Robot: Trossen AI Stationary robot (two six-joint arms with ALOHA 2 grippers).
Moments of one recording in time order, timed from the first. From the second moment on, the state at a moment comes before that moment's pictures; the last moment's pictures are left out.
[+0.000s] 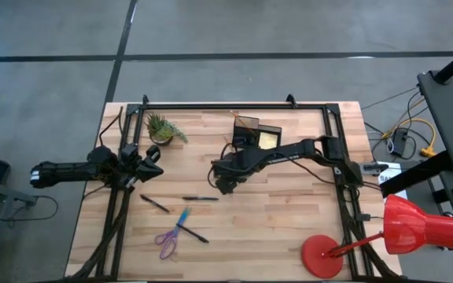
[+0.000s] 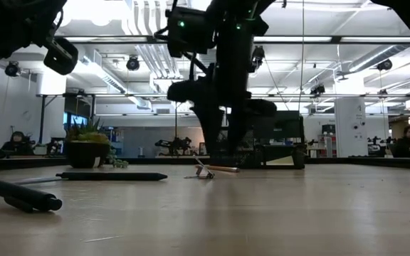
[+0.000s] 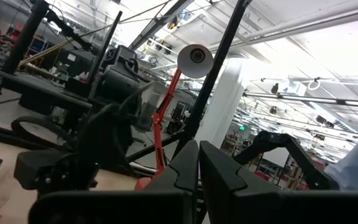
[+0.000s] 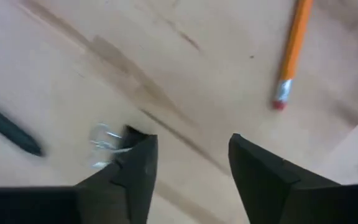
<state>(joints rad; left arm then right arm) 0.07 0.12 0.00 0.44 0.30 -0.54 0.03 2.16 1.70 -0.93 0.11 1.01</state>
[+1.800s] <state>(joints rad) 0.07 0.12 0.00 0.44 0.30 -0.54 0.14 2.32 1.90 -1.05 0.23 0.99</state>
